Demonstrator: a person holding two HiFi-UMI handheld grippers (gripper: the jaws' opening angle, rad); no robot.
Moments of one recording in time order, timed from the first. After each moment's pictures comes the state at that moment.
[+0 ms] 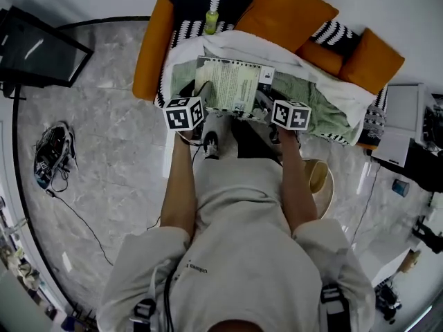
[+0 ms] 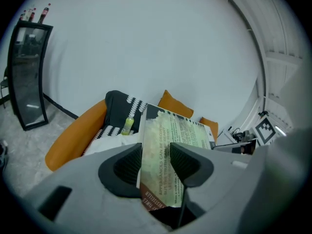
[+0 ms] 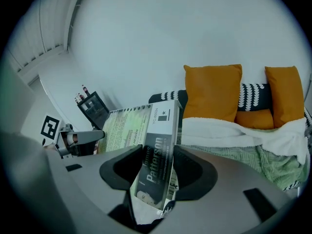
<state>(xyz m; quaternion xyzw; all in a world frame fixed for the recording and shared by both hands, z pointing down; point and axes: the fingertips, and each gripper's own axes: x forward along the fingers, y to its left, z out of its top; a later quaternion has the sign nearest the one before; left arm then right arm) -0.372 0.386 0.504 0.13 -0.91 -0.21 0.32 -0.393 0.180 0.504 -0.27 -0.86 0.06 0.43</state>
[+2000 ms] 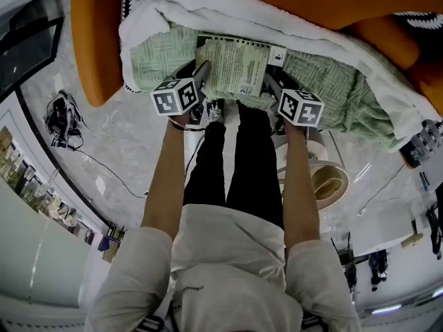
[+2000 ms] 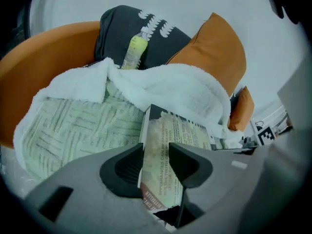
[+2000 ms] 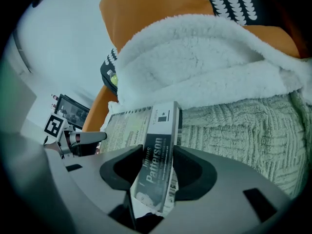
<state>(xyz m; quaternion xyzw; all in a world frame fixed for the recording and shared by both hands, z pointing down) -0.501 0.285 0.831 0.08 -0.80 -0.25 0.55 -0.512 0.075 0.834 -0.23 -0.75 0.15 0.60</state>
